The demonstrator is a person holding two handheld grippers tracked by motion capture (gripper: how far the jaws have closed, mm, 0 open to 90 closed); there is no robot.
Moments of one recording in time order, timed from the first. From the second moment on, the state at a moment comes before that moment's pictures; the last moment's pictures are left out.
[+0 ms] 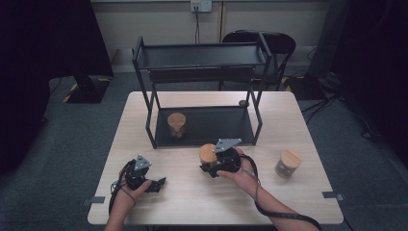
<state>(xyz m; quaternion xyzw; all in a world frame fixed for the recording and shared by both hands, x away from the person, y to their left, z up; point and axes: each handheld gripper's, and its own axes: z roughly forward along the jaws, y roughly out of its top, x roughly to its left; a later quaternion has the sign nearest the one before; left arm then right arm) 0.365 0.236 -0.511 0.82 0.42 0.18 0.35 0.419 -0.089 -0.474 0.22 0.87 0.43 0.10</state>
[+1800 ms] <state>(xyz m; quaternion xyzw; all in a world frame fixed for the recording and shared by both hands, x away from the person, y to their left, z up) 0.365 0.236 -0.511 0.82 0.42 0.18 0.35 0.458 -0.069 -0.470 0.24 0.87 0.42 0.12</state>
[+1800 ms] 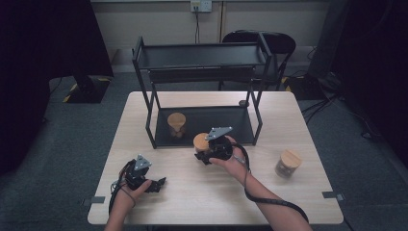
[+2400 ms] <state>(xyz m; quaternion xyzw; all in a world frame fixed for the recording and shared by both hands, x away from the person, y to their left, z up) 0.365 0.236 -0.511 0.82 0.42 0.18 0.35 0.475 -0.075 -0.469 0.27 0.85 0.43 0.13</state>
